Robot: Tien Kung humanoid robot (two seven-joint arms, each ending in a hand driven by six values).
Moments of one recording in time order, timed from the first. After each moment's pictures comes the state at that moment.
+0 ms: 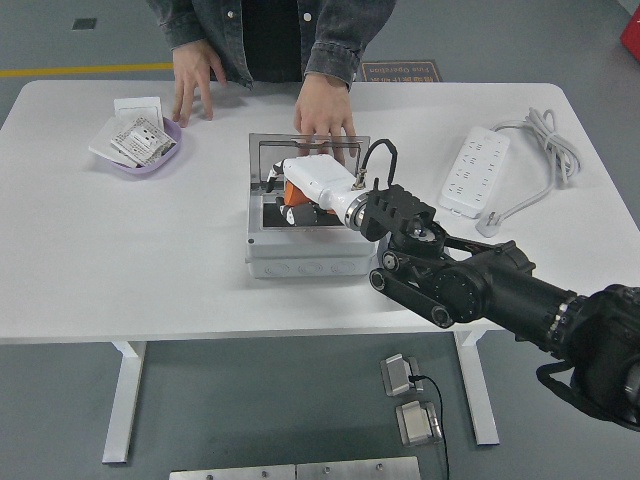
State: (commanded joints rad) left arm 0.01 0.13 -1.60 -0.18 1.26 -0.03 0.24; right arm 0.92 0.00 0.37 0.76 -1.72 -0.24 -0.02
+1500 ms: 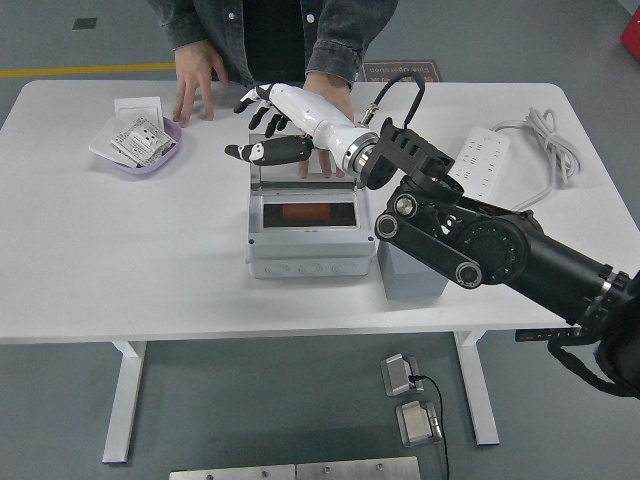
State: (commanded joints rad) left arm 0.04 0.13 -1.59 -0.18 1.23 -0.02 0.24; right arm 0.99 -0.09 0.56 1.00 -1.52 -0.16 -0.09
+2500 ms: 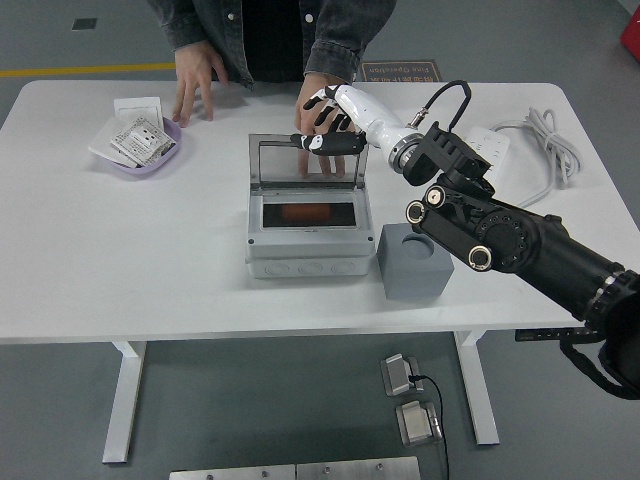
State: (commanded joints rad) left arm 0.03 0.13 -1.57 -0.18 1.23 -0.03 0.23; right arm 0.95 -0.12 0.53 0.83 -1.47 -0.19 -0.02
